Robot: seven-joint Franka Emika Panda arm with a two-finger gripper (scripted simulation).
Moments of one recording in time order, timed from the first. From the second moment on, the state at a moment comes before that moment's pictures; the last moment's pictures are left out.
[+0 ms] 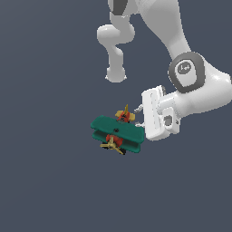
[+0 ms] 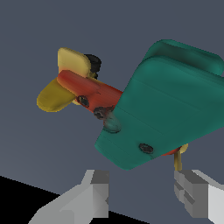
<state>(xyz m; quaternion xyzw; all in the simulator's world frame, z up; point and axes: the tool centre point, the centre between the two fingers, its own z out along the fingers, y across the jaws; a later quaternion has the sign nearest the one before) 0.008 0.088 0.222 0.62 0.67 -0.36 0.20</state>
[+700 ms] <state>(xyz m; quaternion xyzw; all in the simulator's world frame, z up) 0.023 0.107 0.209 0.50 0.73 -0.42 0.20</state>
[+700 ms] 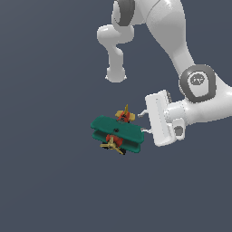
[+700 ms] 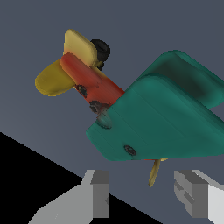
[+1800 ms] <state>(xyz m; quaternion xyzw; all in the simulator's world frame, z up) 0.039 0.130 0.189 0.34 0.76 -0.52 0.18</state>
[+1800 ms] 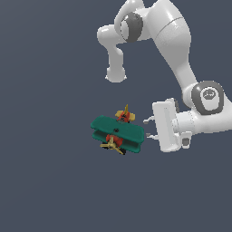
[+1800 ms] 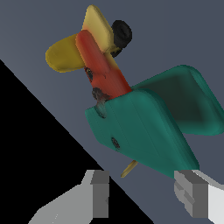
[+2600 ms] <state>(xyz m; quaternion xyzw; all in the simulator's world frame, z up) 0.041 0.139 0.173 0.25 0.76 -0.59 0.13</state>
